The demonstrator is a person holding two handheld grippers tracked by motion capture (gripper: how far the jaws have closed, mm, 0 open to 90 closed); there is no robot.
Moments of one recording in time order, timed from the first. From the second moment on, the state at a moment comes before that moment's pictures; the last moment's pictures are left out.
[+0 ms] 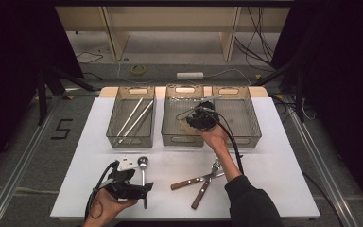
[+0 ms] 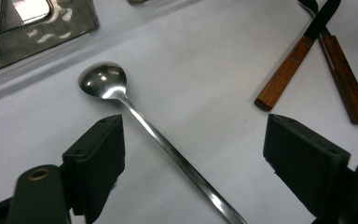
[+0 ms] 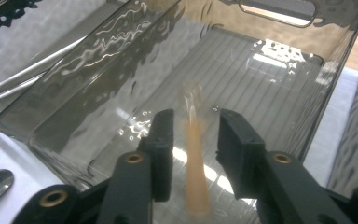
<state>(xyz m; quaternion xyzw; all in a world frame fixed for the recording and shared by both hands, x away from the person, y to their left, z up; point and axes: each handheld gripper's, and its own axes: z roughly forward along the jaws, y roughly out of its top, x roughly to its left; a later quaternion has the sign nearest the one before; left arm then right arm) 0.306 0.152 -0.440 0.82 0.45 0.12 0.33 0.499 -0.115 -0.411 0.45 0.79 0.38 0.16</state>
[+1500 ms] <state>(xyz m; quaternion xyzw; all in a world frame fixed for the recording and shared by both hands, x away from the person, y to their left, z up) 0.323 0.154 -0.458 0.82 0.50 0.06 0.29 0.351 -0.200 -0.411 0.37 0.80 0.45 0.13</state>
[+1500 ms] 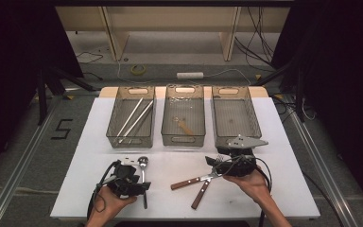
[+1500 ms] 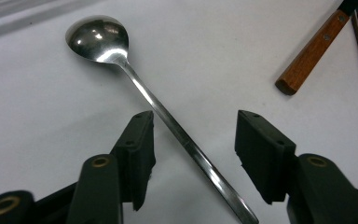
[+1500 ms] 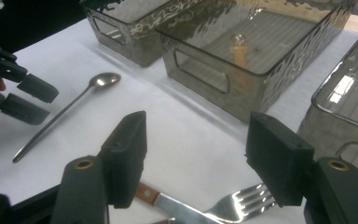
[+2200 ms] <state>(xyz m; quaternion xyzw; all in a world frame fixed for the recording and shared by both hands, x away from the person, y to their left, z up) 0.334 0.148 -0.471 0.83 0.50 0.05 0.26 0.343 -0.202 -0.416 0.37 0.80 0.45 0.12</state>
